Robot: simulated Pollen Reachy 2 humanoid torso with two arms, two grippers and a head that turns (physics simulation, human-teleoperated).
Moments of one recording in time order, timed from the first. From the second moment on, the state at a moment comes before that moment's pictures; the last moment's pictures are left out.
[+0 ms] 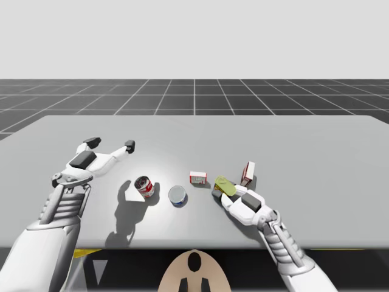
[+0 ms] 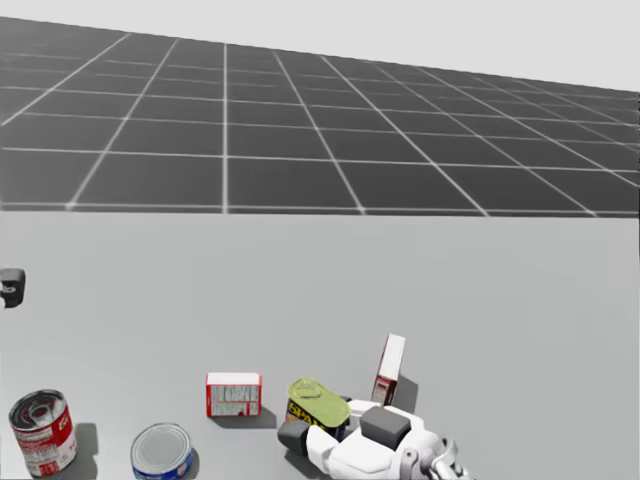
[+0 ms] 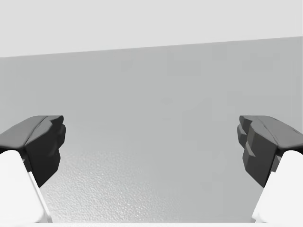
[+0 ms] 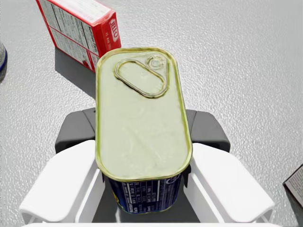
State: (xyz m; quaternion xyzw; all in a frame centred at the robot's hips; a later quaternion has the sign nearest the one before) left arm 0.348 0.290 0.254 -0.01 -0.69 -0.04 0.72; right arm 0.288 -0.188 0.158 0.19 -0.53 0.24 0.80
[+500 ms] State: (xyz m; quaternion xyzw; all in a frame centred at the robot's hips) left arm 0.348 0.291 0.257 -0.02 -0.69 -0.03 0.72; right arm 0.279 -0.187 0.257 0.18 -0.60 0.19 0.76
